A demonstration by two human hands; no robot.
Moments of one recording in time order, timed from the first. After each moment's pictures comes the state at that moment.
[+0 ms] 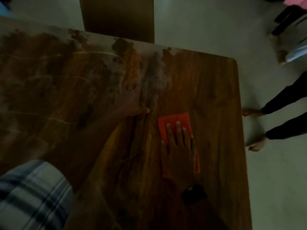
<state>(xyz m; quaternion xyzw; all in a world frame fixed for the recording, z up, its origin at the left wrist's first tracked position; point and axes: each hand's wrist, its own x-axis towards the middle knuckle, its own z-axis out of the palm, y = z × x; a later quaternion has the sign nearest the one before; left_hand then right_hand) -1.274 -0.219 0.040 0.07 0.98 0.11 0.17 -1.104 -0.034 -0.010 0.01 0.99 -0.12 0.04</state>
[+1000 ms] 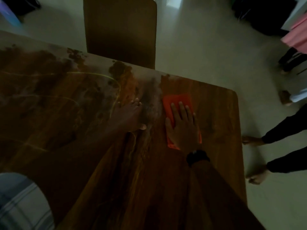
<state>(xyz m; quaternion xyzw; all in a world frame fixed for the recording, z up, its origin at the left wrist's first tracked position) -1.332 -0.198 0.037 0.09 0.97 0.04 0.23 -1.302 0.011 -0.007 -0.05 0.99 -0.11 0.02</state>
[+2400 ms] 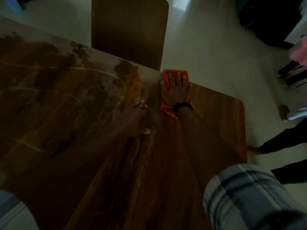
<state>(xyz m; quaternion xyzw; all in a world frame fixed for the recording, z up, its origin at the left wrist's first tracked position) -1.330 -0.205 0.031 0.09 0.97 0.11 0.21 -1.458 -0.042 -0.009 0.00 0.99 -0.13 0.09</state>
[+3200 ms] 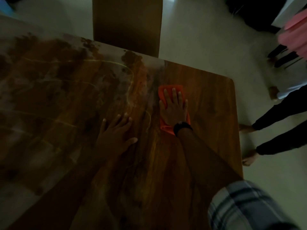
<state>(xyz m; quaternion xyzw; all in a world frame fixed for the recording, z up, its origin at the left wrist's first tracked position) -1.174 -0.283 0.008 0.08 0.97 0.12 0.18 -1.287 -0.056 -0.014 -0.01 0.99 -0.10 0.09</state>
